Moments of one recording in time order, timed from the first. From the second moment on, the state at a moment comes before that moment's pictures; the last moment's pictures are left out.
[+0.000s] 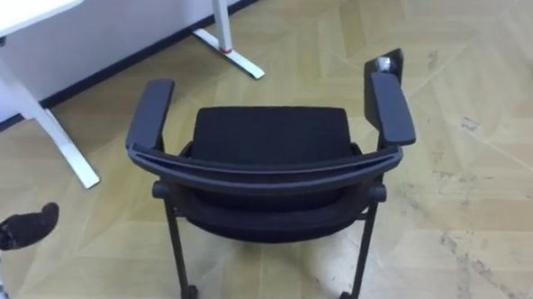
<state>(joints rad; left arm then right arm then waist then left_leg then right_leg) 0.33 0.21 0.16 0.07 0.64 -0.16 0.62 0.14 -0.27 -0.12 1.29 0.43 -0.09 -0.07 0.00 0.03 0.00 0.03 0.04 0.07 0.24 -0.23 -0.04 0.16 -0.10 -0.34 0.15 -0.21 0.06</state>
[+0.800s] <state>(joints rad) 0.37 0.31 -0.11 0.07 0.96 -0.12 0.58 0.08 -0.26 -0.11 1.29 0.43 -0.07 -0.02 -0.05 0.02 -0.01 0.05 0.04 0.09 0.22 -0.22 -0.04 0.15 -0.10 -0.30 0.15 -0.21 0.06</state>
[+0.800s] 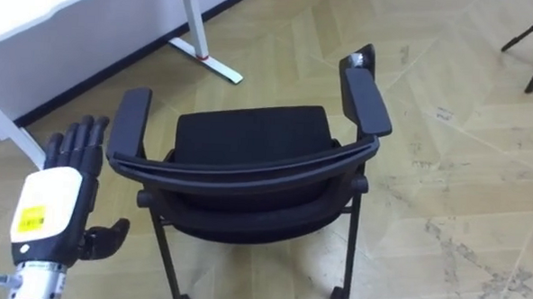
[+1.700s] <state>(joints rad) 0.29 0.35 -0.18 0.06 1.03 -0.11 0.50 0.09 -0.26 -0.10 1.28 0.41 -0.07 0.00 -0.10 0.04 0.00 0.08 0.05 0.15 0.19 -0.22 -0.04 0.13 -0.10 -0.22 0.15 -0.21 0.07</state>
